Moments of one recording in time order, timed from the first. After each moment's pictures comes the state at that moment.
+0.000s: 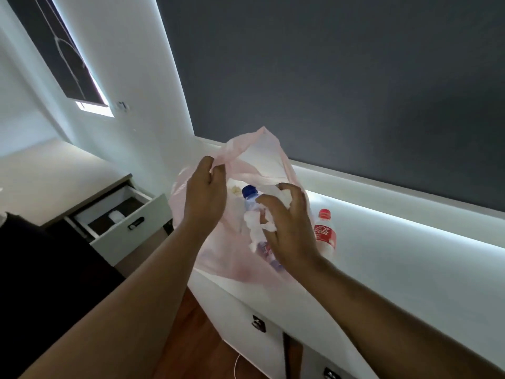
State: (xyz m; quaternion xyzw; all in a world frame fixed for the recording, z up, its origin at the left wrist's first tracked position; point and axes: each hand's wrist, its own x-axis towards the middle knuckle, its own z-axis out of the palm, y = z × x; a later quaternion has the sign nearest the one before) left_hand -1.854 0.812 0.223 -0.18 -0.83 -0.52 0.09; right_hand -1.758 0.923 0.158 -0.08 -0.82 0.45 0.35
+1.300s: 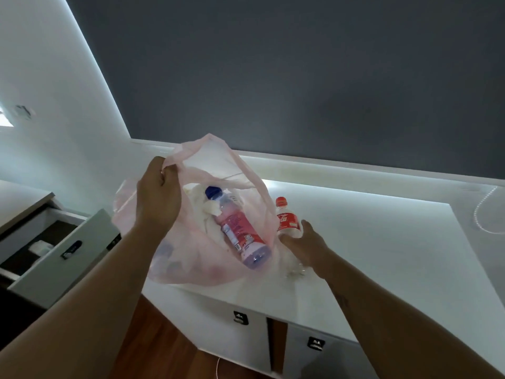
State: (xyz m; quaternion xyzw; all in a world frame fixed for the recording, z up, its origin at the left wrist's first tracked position) left_hand -1.899 0.800 0.197 -0.24 -0.82 -0.51 0.08; right_hand -1.716 0.991 0.059 -0.48 -0.73 0.48 0.06
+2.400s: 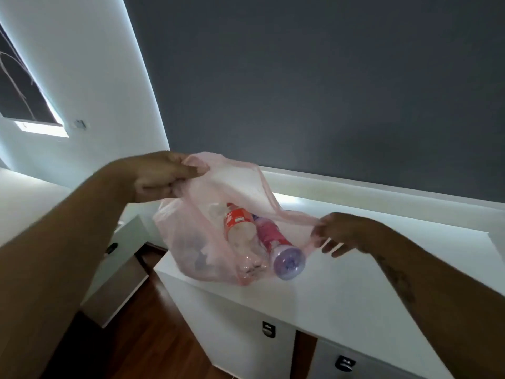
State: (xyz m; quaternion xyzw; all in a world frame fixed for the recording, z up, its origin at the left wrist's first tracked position) left_hand -1.945 0.730 0.304 -0.29 -0.77 -0.45 -0.34; right_hand -1.722 0.986 0.182 -0.38 -0.78 0.49 -0.08
